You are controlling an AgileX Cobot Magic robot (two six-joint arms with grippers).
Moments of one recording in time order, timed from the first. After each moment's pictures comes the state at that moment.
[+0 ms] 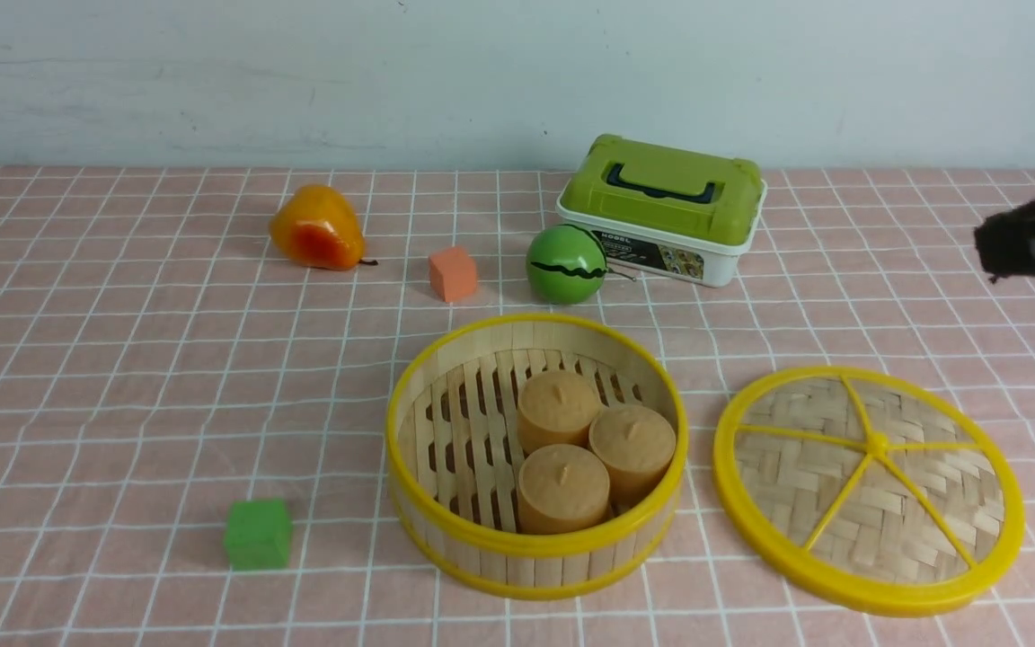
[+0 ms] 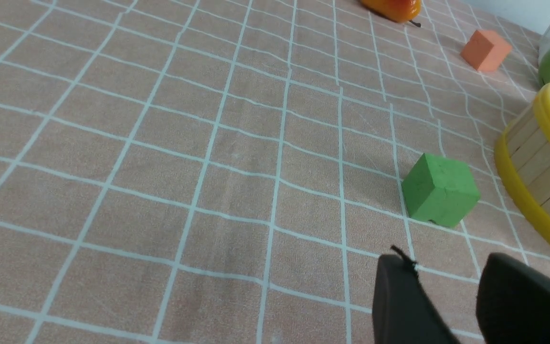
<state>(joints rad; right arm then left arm) 0.12 1.06 -1.14 0.43 0.88 -0.33 0.04 -0.01 0.03 -0.14 0.37 -0.23</state>
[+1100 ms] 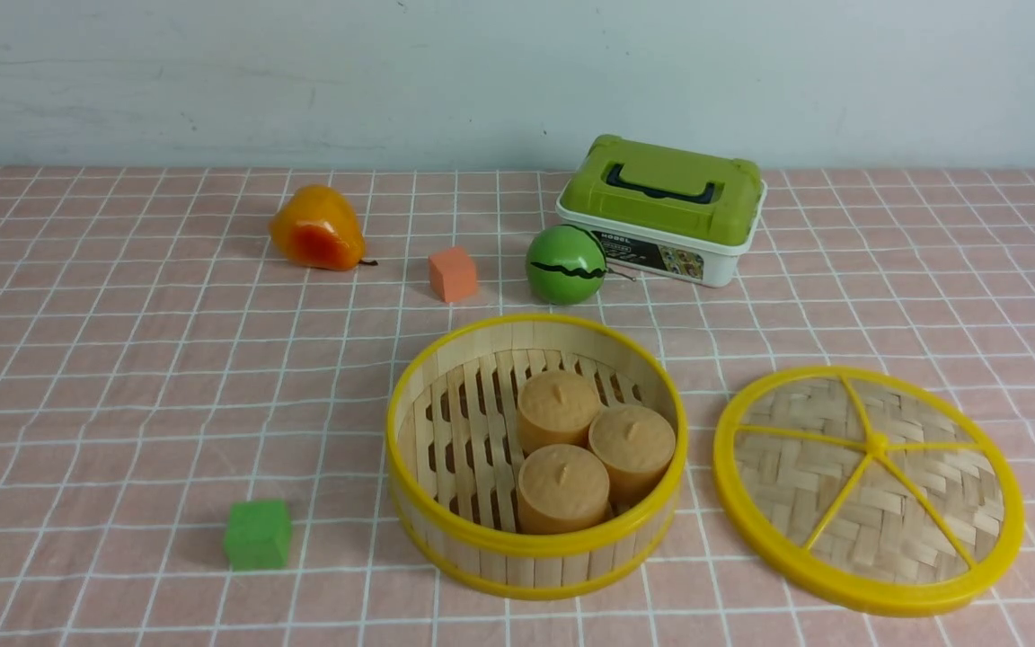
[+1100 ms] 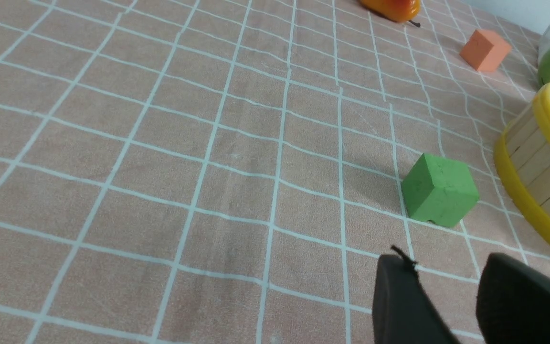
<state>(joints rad) 0.12 0.24 -0.70 0.41 0.77 -0.33 0.04 -0.01 0.03 -0.14 0.37 -0.23</state>
